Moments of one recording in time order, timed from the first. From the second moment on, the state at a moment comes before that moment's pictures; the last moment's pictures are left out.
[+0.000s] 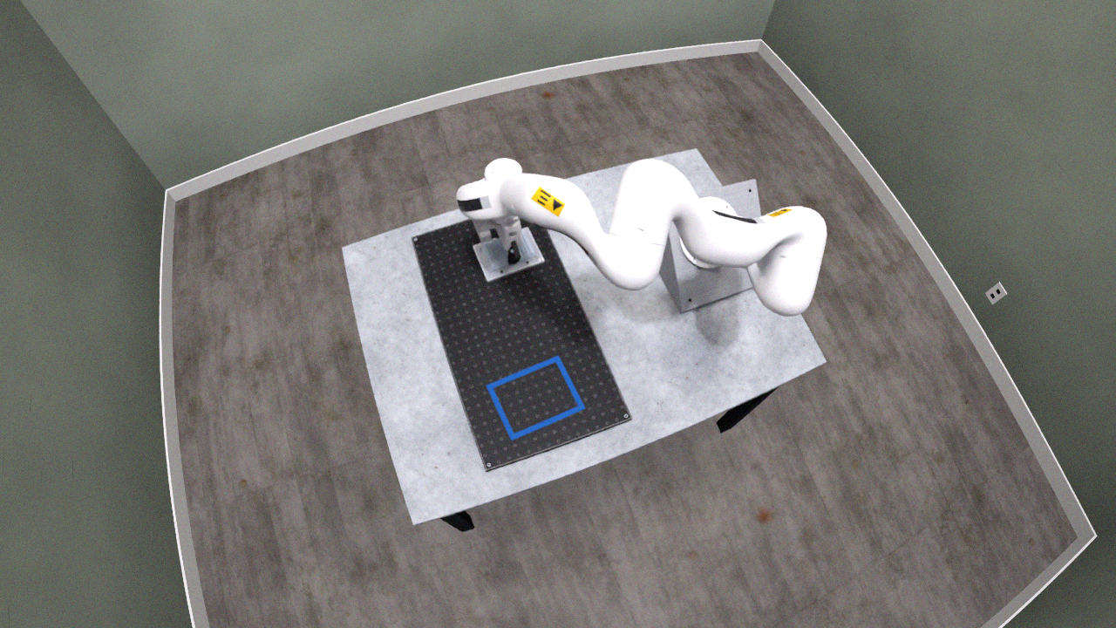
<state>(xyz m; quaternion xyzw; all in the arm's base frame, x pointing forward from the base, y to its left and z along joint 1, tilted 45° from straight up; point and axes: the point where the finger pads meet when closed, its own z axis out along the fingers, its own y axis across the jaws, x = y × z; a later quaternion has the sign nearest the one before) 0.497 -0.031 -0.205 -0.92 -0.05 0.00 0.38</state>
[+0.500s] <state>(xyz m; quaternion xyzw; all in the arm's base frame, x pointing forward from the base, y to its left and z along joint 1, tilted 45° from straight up) 0.497 -0.029 -0.206 -0.92 -0.05 0.00 0.38</state>
